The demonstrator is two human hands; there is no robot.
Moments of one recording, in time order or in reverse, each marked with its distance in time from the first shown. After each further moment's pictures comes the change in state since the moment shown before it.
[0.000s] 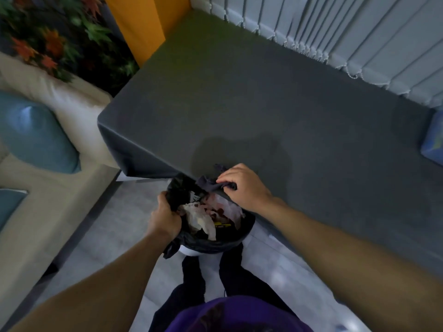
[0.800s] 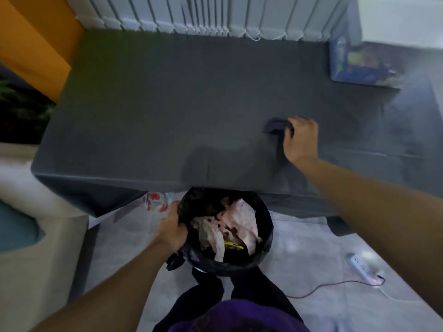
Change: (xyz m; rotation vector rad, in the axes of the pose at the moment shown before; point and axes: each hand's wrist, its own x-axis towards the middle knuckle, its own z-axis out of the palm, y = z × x) left_hand -0.018 0.009 0.037 0.181 -0.339 0.448; right_hand -0.142 0.103 -0.103 -0.312 0.688 0.790
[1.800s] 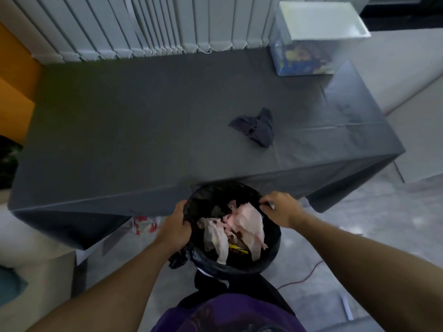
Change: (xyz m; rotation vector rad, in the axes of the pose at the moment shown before) left_hand -0.017 0.020 -0.001 0.120 -0.195 0.232; right_hand -0.212 0.023 -0.015 -0.027 -0.596 0.042
